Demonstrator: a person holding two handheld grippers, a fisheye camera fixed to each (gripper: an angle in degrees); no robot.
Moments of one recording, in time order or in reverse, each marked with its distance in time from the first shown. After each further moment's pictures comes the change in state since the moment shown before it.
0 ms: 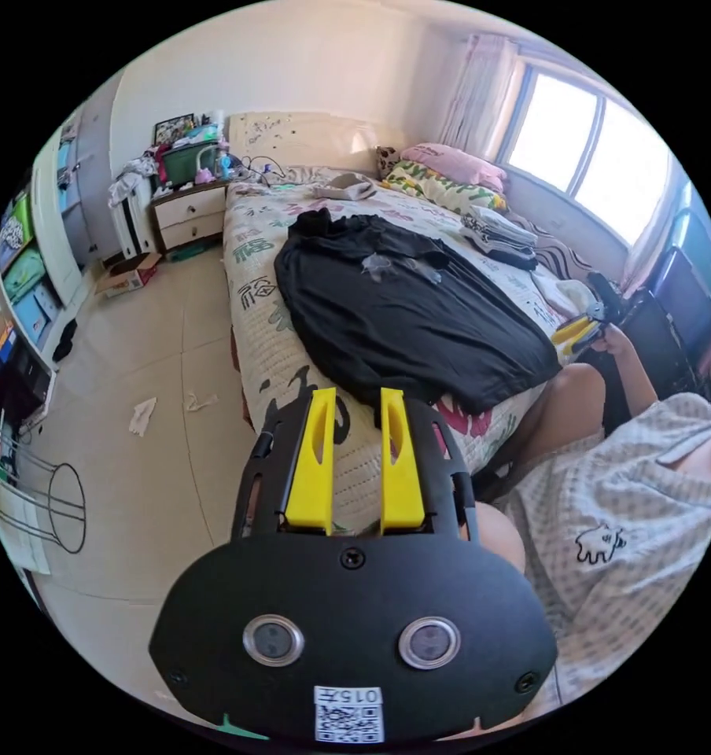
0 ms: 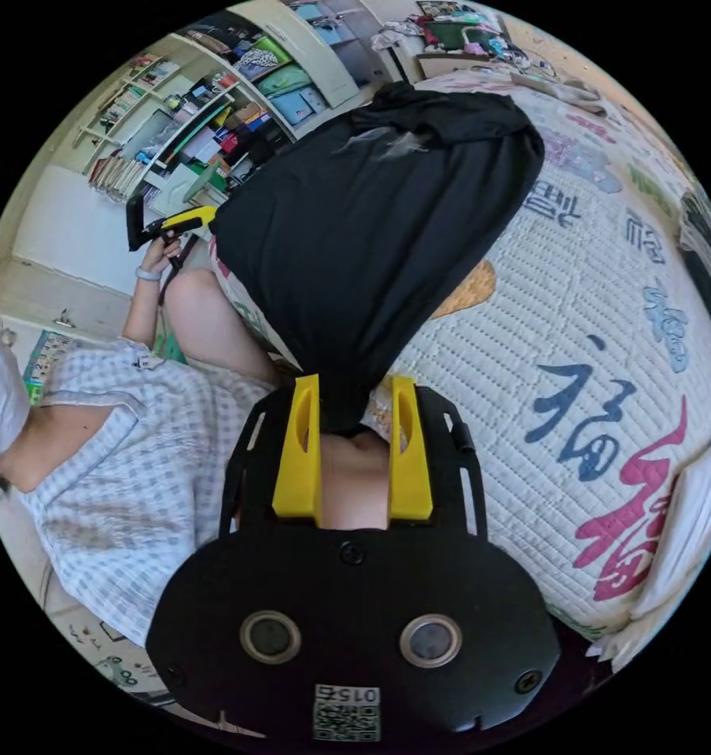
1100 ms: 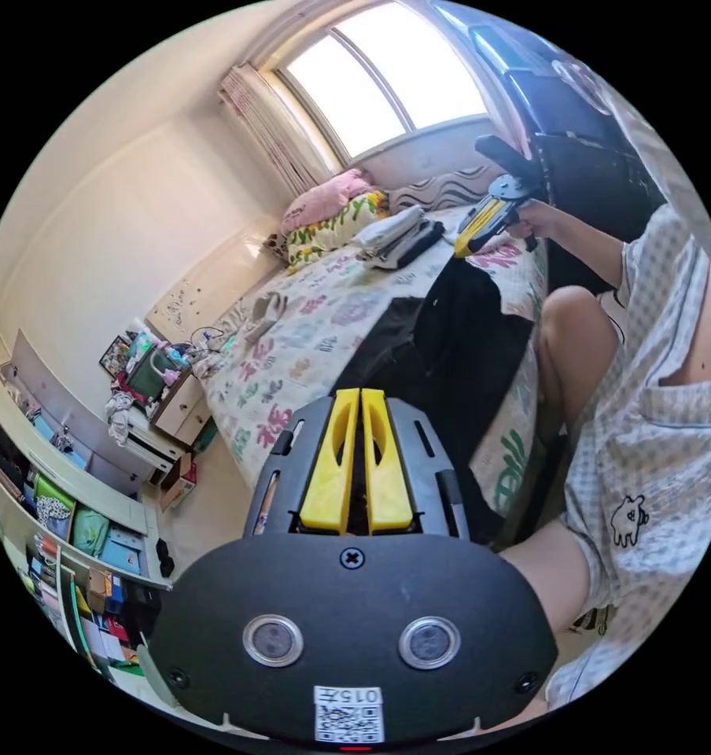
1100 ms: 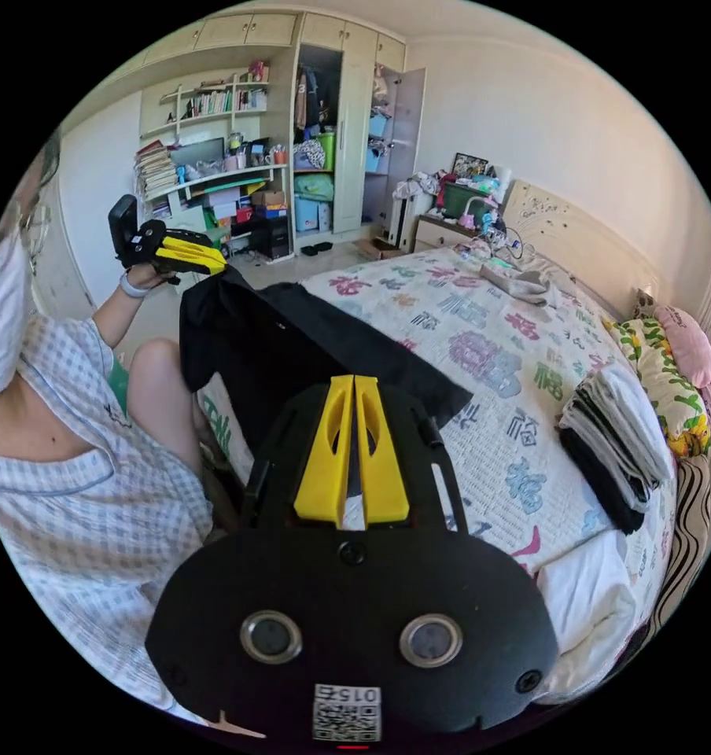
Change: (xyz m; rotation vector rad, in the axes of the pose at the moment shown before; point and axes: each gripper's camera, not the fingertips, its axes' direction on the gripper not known) left arm 0.172 -0.028 0.057 0.245 -0.267 0.698; right arm -0.104 0.020 -0.001 0.563 0.361 -0.279
